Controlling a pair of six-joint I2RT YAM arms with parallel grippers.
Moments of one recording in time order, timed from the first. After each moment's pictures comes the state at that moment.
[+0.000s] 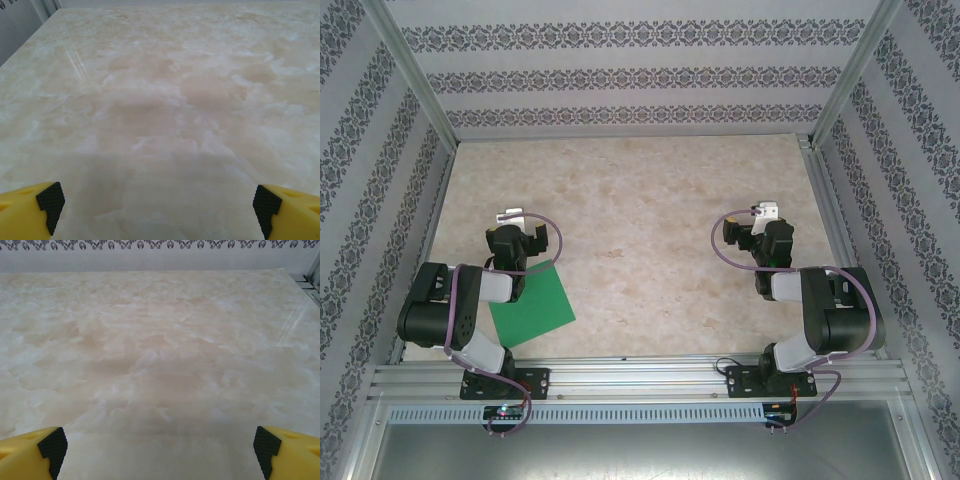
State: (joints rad) left arm -0.03 1.56 0.39 0.74 -0.25 -0.04; right arm -0.01 1.51 0.37 0.78 -0.06 0.02
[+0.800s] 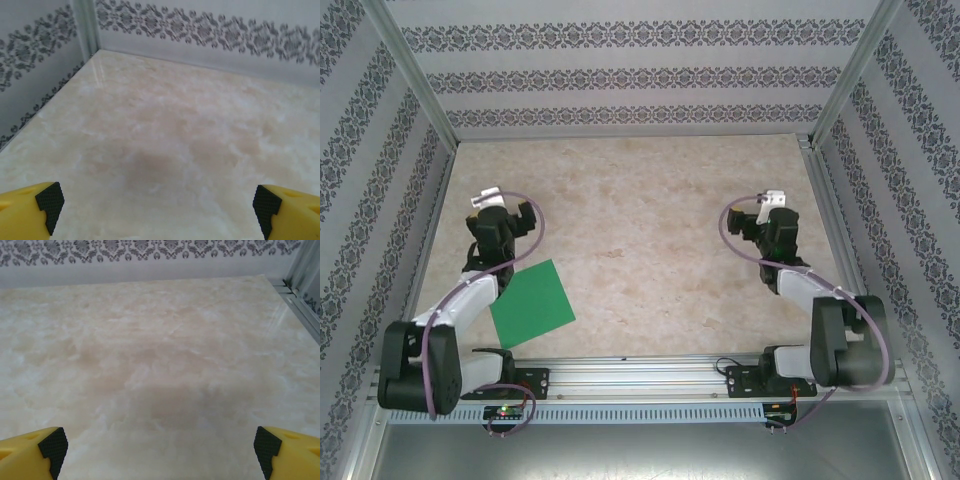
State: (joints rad) left arm -0.03 1.19 0.58 0.23 -0.33 -0.23; right arm 0.00 1.31 0.52 0.39 0.00 0.09
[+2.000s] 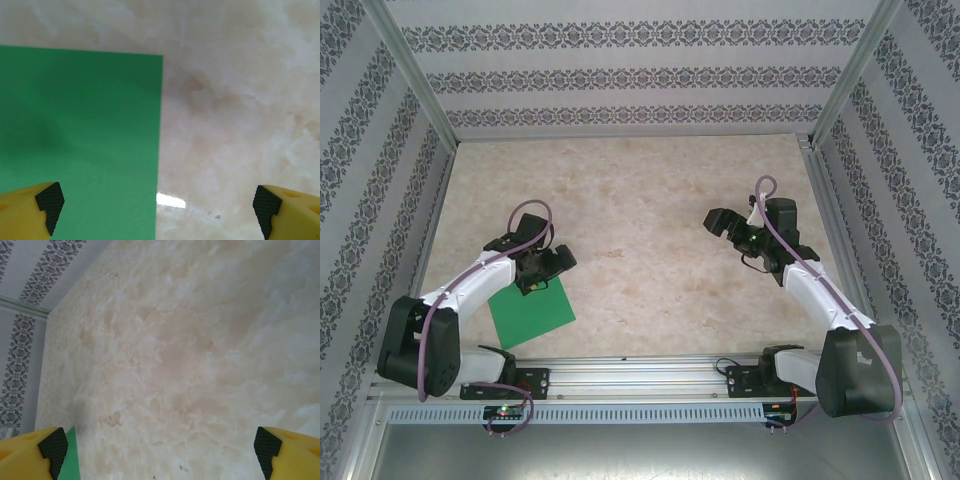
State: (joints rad) left arm -0.25 1.34 0.73 -0.62 0.05 -0.81; right arm 0.06 1.18 0.66 -0.15 -0.51 0.65
